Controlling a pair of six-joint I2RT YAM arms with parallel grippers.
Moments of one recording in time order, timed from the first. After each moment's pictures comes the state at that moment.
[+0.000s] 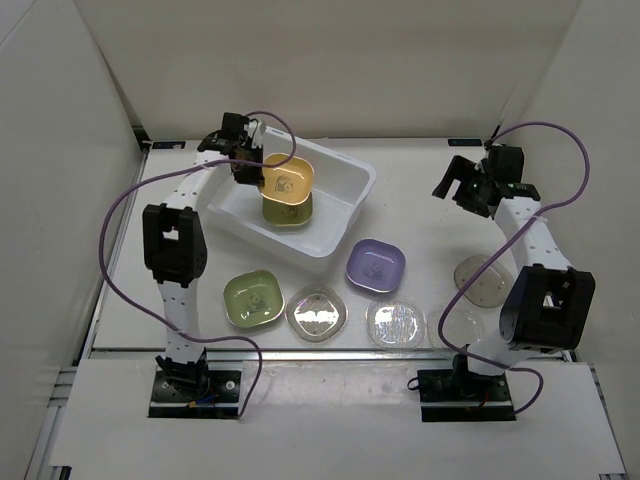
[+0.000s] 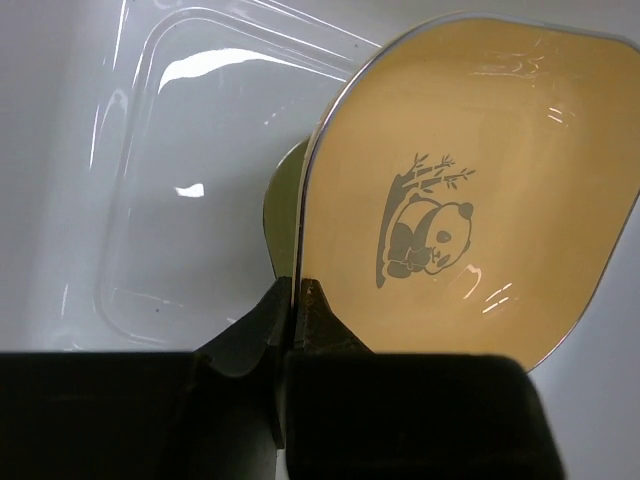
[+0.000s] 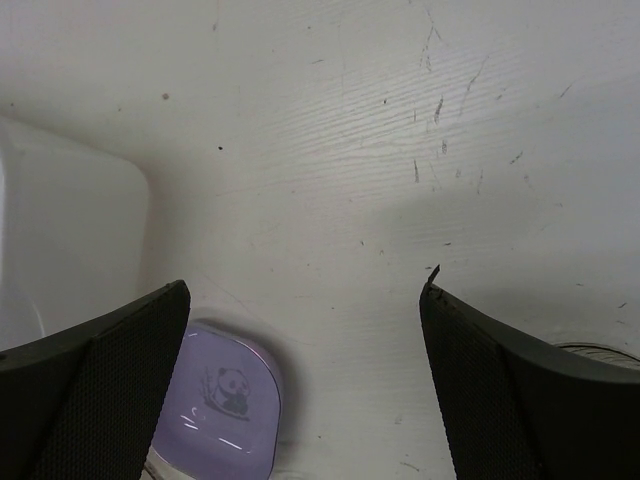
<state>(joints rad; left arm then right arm) -0.20 2.10 1.89 -0.70 0.14 -0.12 -0.07 1.52 1.25 -0.48 -0.20 0.32</state>
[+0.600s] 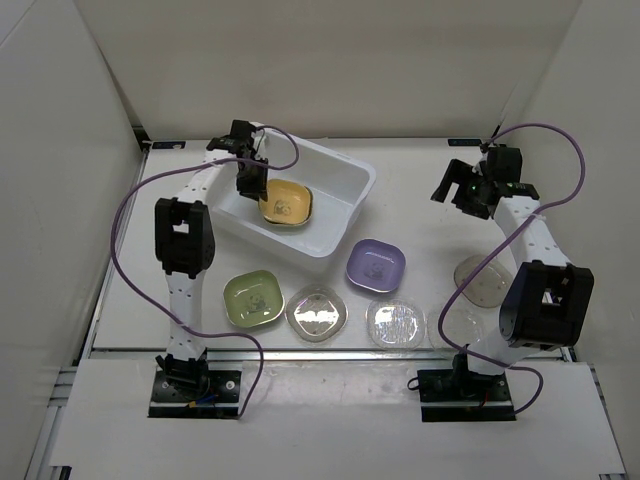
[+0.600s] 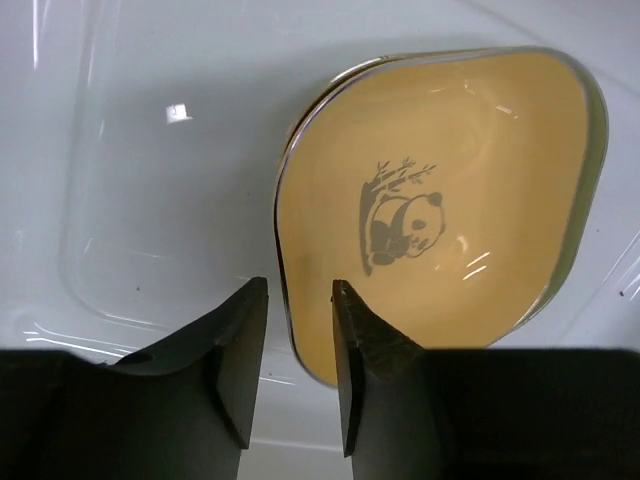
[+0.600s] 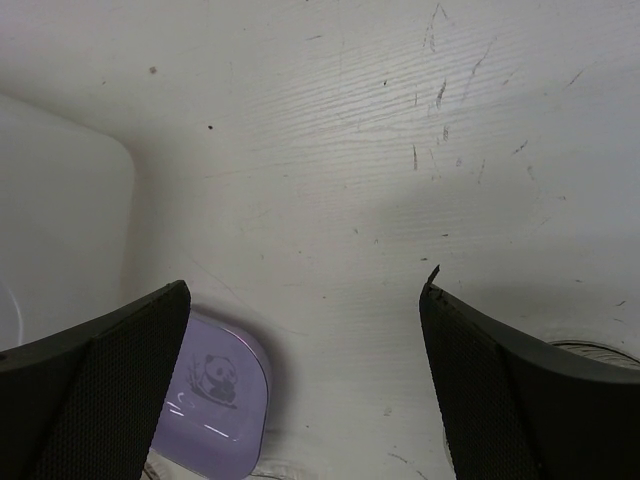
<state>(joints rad) -0.21 2.25 2.02 -0.88 0.11 -0.11 -0.07 1.55 1.25 -0.50 -0.23 0.28</state>
